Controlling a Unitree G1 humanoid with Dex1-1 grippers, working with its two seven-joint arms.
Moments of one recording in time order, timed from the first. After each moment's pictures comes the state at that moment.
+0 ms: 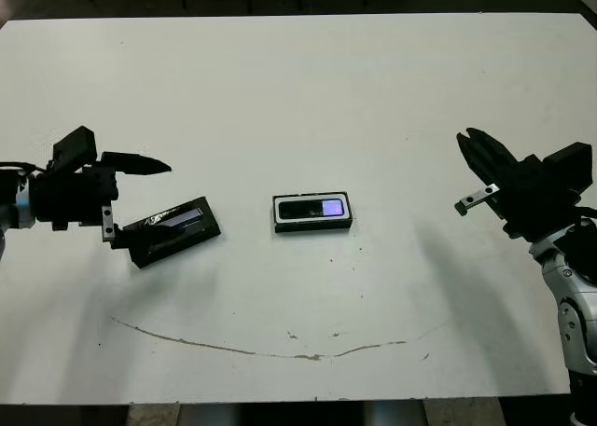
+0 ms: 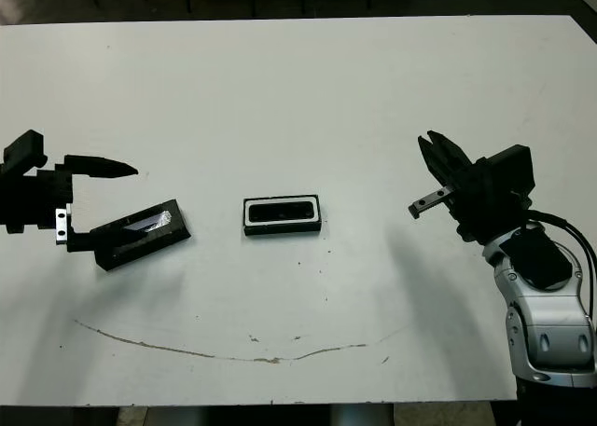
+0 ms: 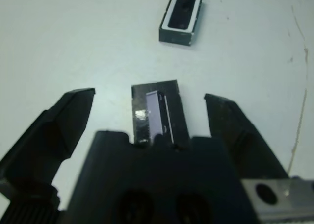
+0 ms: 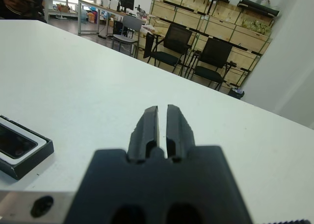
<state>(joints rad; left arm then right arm) -0.35 0.90 -0.03 0.24 -0.34 0.14 -1.32 -0.13 -0.51 -0.16 -0.25 0.20 0.18 0.43</state>
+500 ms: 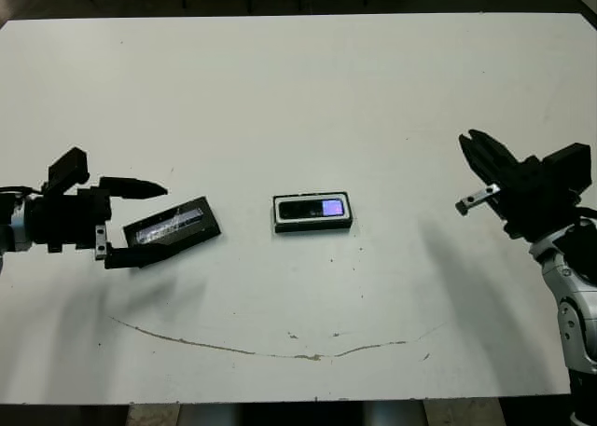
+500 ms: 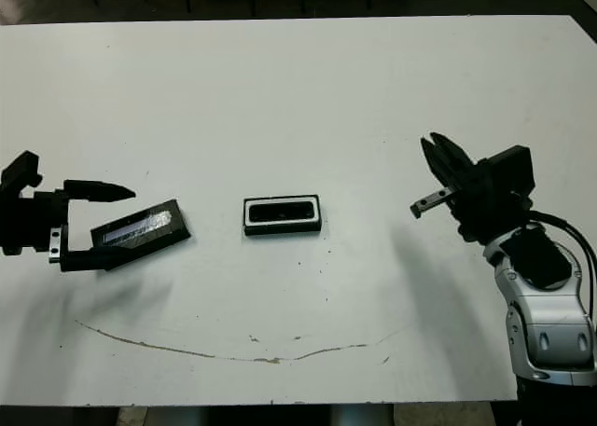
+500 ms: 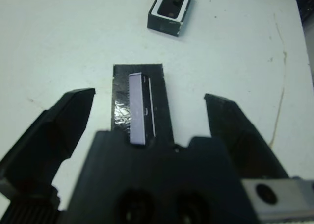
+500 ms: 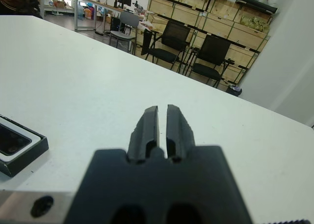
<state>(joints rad) -0.31 0.88 0.00 0.28 -0.39 0.15 -1.37 -0.13 -0.51 -0.16 -0.24 0.18 0.18 0.42</state>
